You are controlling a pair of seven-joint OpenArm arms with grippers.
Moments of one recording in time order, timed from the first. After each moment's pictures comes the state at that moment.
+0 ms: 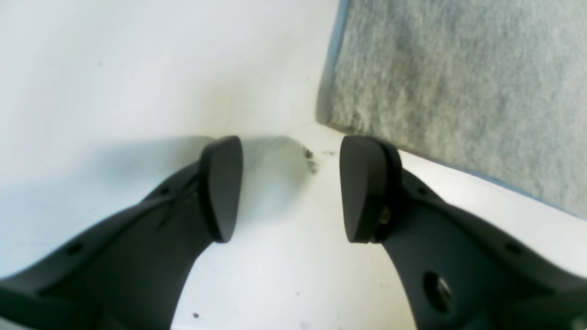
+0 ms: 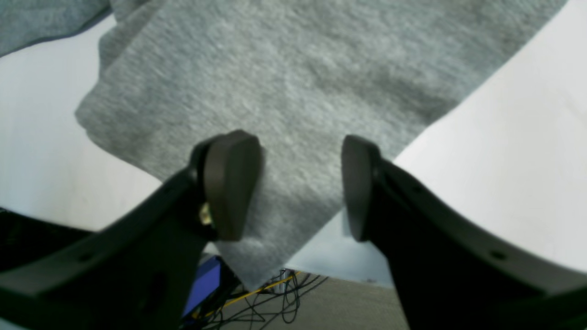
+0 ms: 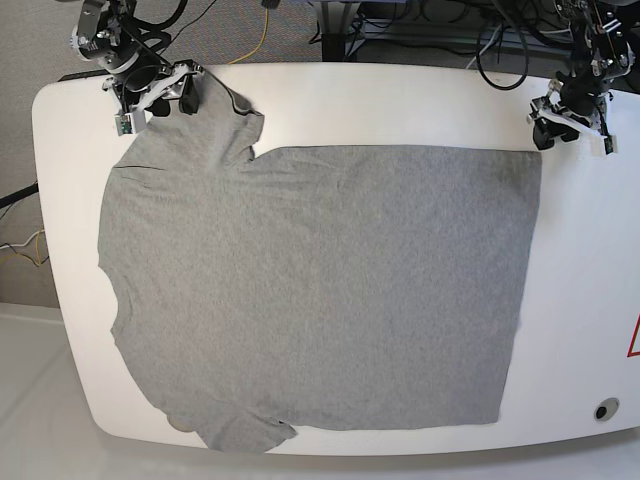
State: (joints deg) left arm 25.7 -15.9 -31.4 93.2 -37.0 -16.5 40.5; right arm -32.5 10.6 24.9 102.1 31.7 27.6 -45.0
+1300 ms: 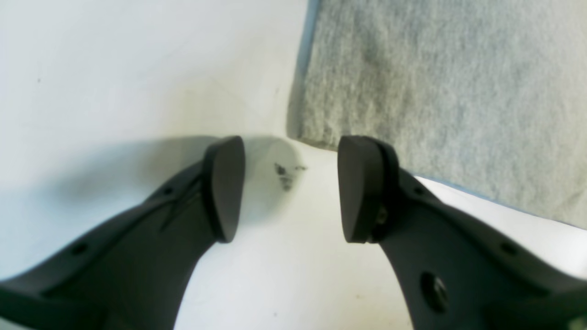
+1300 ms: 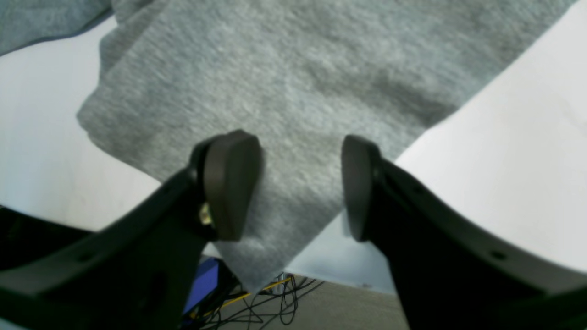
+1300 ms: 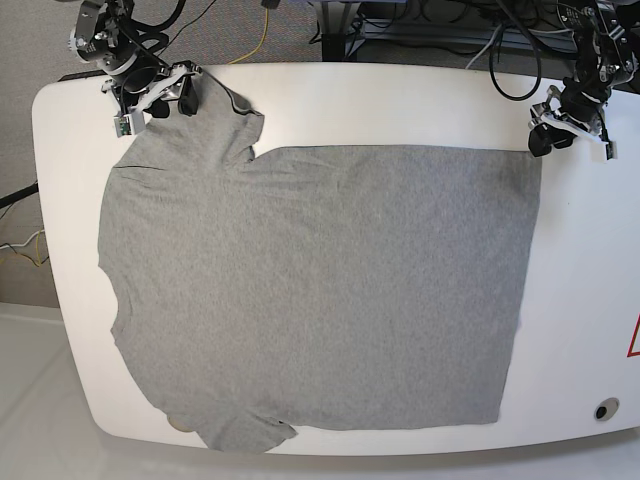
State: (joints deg) left arm 23.1 -16.0 -33.1 89.3 -42.3 -21.3 42.3; right arm -32.1 10.9 25.1 101.3 32.1 28.1 -45.0
